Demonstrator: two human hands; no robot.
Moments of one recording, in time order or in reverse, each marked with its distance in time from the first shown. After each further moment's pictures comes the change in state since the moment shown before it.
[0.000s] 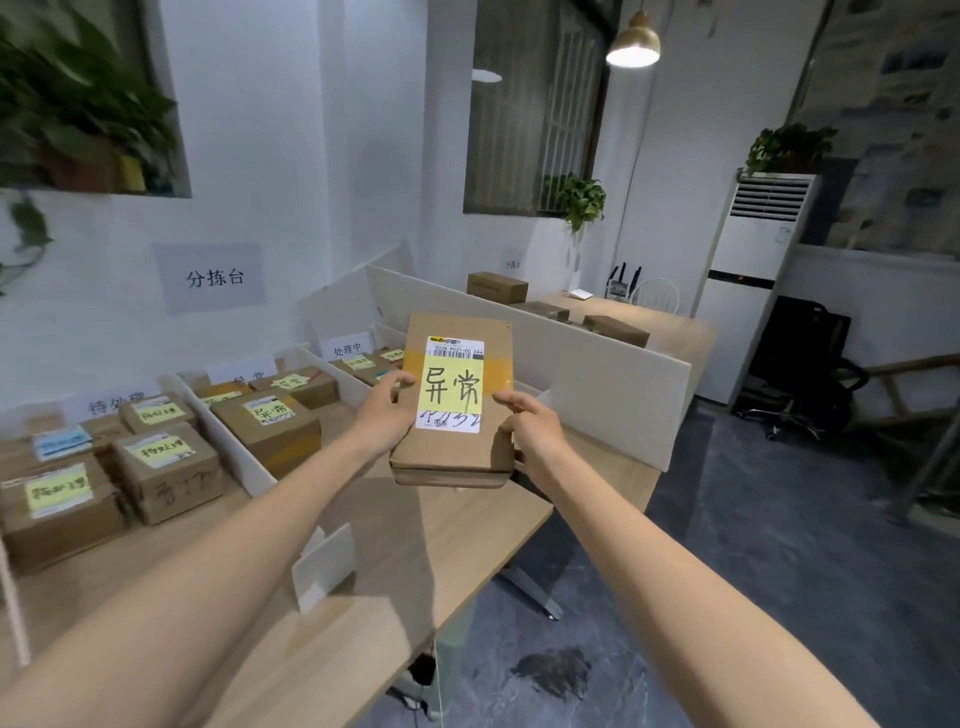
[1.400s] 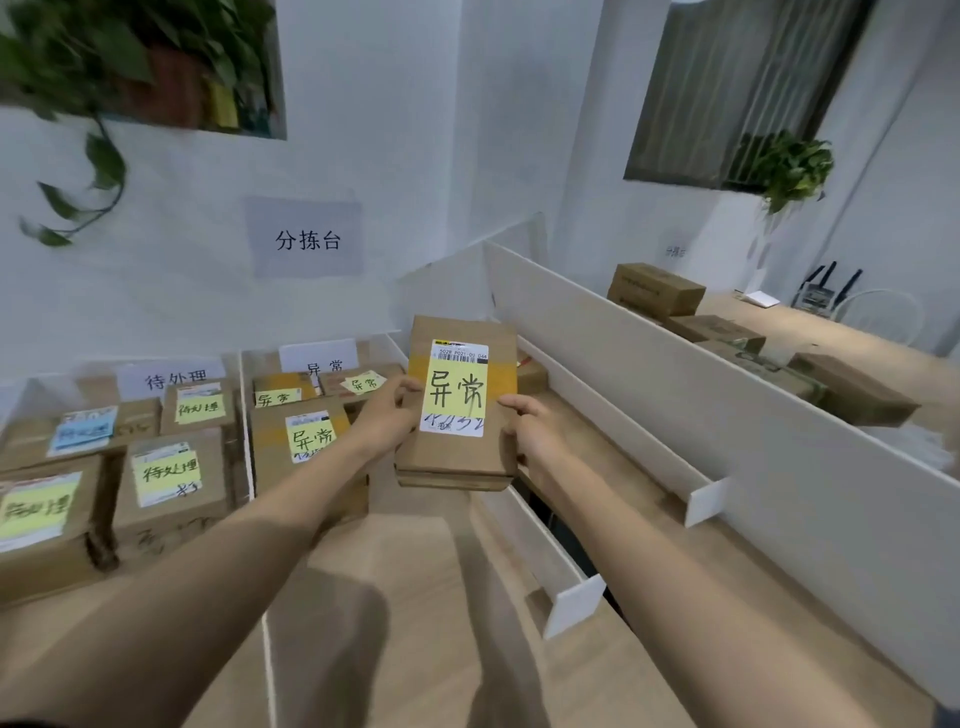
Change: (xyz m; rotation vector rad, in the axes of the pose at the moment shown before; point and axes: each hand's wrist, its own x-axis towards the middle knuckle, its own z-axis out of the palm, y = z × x) left_hand 0.315 -0.148 -0.054 -0.028 0.204 -0.281; right_hand 0.381 0.056 0.184 -0.058 -0.289 0.129
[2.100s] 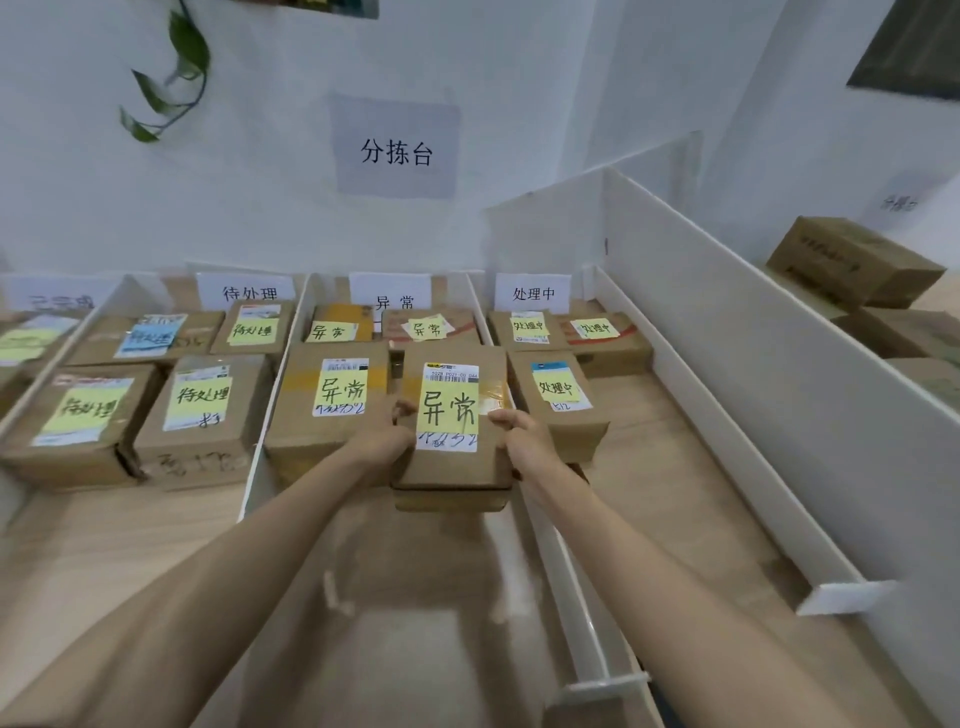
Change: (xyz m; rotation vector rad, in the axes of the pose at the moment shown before) left_hand 0.083 -0.092 0.024 0.217 0.199 -0.359; right_hand 0.139 0.069 0.042 -0.182 -0.380 0.187
